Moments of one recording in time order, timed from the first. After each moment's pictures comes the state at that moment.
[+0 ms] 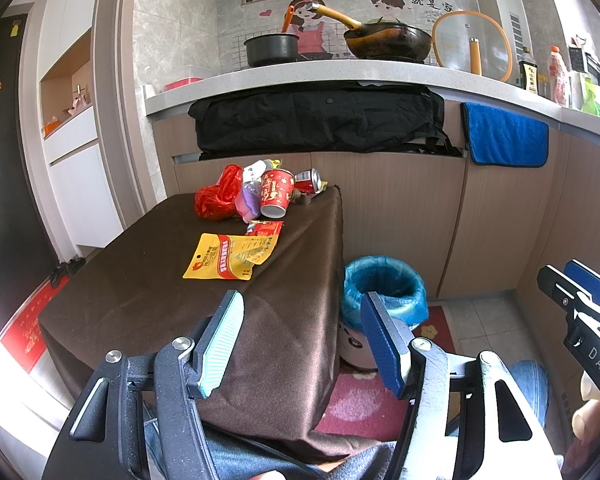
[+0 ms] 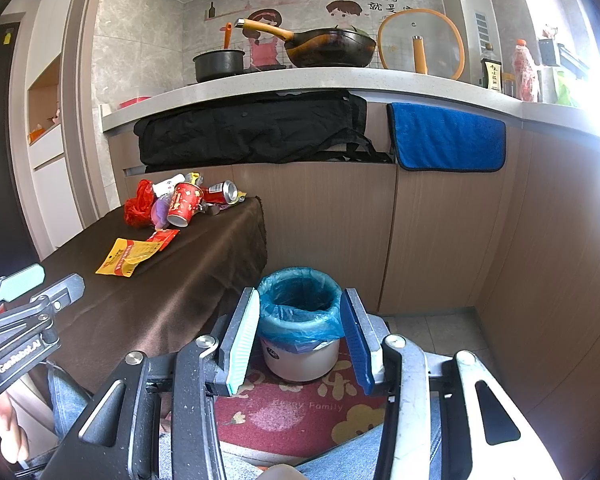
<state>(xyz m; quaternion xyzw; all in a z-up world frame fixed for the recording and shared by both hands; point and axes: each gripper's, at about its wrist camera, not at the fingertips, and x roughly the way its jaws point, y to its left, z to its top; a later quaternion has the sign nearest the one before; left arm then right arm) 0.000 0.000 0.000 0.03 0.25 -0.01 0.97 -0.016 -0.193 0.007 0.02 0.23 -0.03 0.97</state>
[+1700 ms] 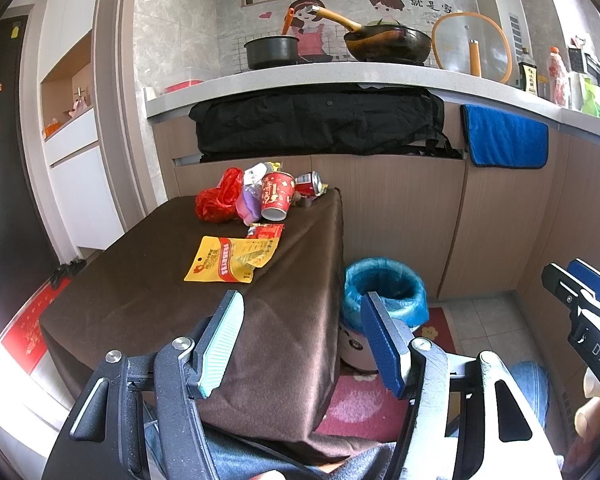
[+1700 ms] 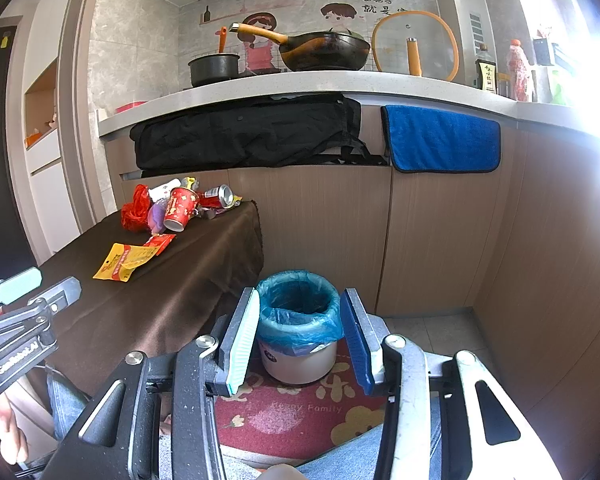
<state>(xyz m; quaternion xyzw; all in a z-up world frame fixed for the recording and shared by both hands) -0.001 0.000 0.000 0.03 0.25 -0.01 0.97 -0.019 -0.195 0.011 0.02 0.23 -0.03 0.97</state>
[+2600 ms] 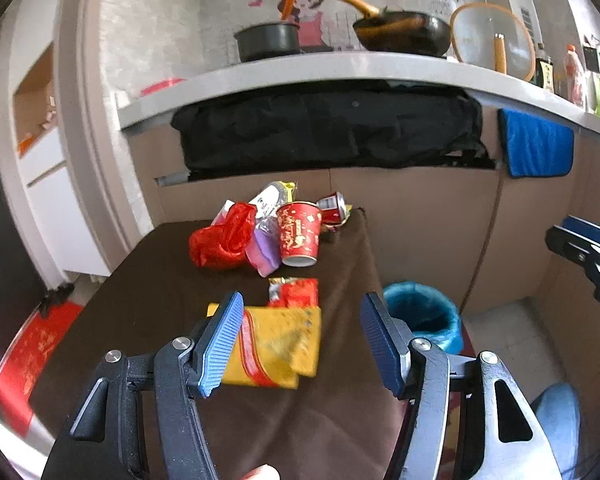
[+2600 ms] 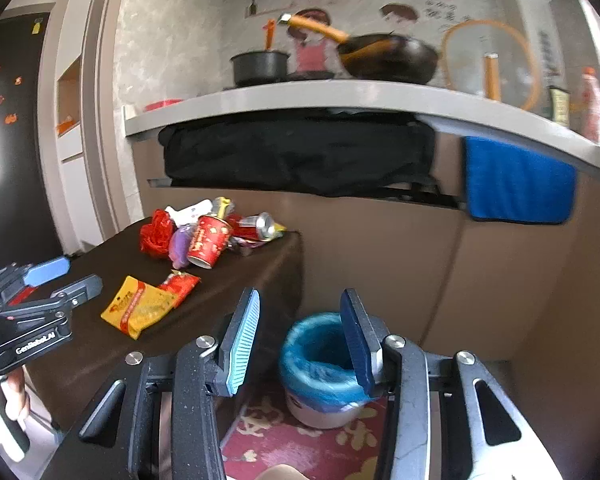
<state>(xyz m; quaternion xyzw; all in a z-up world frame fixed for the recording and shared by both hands) 0.168 0.072 0.024 0.05 0.27 -0.04 0.96 0.133 -0.170 0.048 -0.01 0.23 0.06 0.97</state>
